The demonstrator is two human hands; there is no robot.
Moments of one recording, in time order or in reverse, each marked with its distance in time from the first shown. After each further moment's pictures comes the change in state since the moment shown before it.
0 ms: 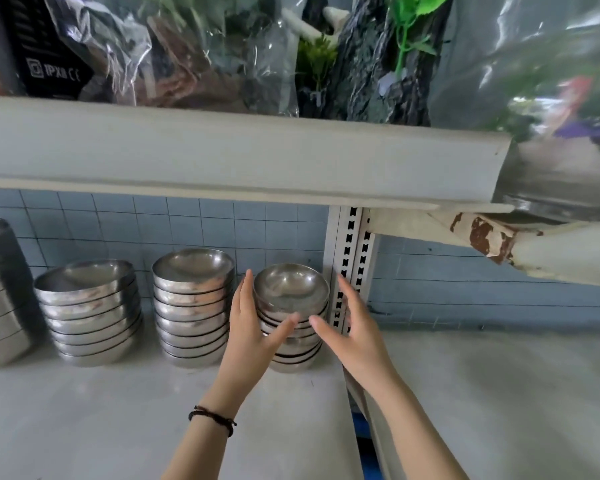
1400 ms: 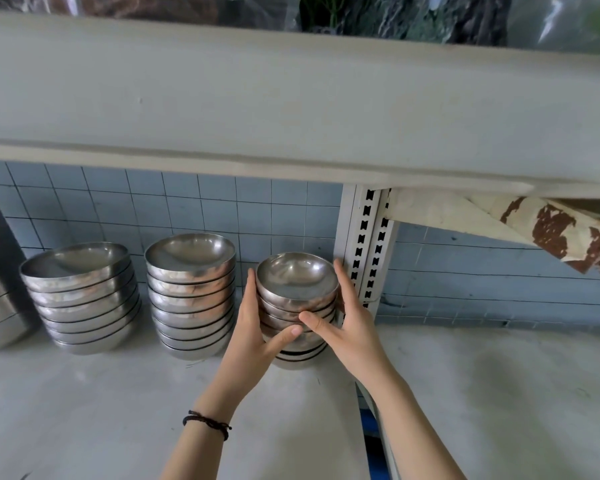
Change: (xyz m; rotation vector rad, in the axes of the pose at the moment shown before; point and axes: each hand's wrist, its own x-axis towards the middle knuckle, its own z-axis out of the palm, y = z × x) left_hand 0.006 -0.036 0.007 -0.163 -0.143 -0.018; right_hand 0.025 0.012 0.019 0.084 -0.044 -0.060
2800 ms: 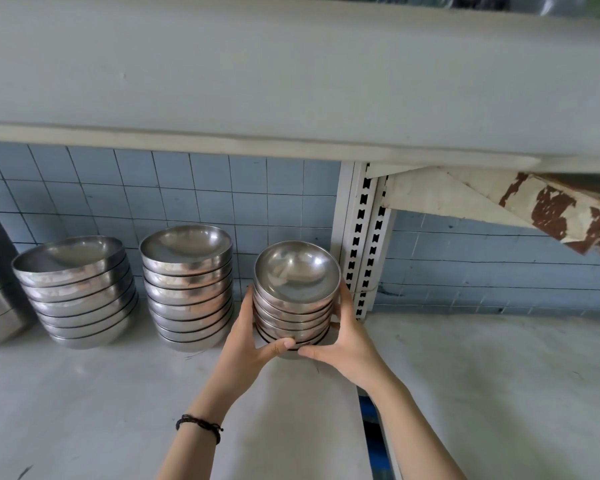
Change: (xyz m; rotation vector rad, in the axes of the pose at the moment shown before) left_hand -0.015 -0.016 -0.006 0.053 -0.063 -0.075; right_hand -0.015 0.041 0.005 0.000 -0.131 0.128
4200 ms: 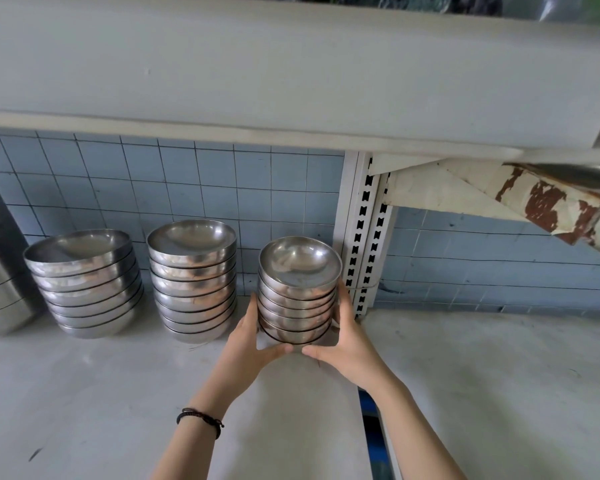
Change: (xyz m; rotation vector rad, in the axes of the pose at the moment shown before) left_hand -0.007 -0.018 0.001 0.092 -0.070 -0.107; right_hand -0.006 0.012 0.003 -0.018 -0.082 0.013
